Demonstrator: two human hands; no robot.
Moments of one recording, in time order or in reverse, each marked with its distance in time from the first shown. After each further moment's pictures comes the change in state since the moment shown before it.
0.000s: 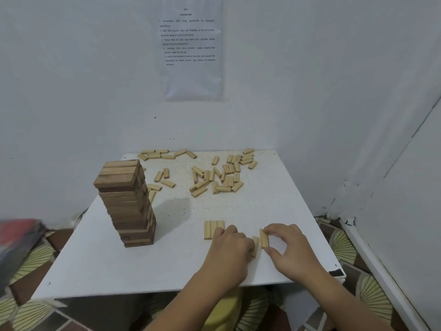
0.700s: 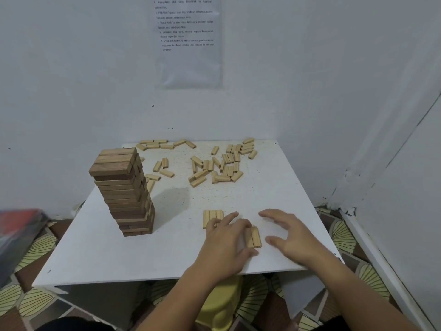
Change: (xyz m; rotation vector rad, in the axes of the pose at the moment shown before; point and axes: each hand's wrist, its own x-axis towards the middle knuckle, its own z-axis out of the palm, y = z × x) left_hand -0.013 -0.006 0.007 -0.291 0.050 -0.077; right_hand 0.004 -0.003 -0.018 0.176 -0.179 0.084
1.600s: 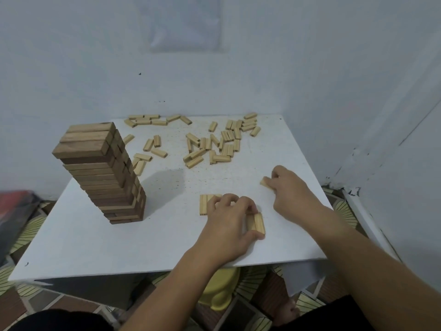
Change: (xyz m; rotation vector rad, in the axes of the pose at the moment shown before) left_hand 0.020 -0.010 0.011 -0.080 0.025 -0.025; right_hand 0.081 0.002 -0.004 -0.709 0.033 -0.081
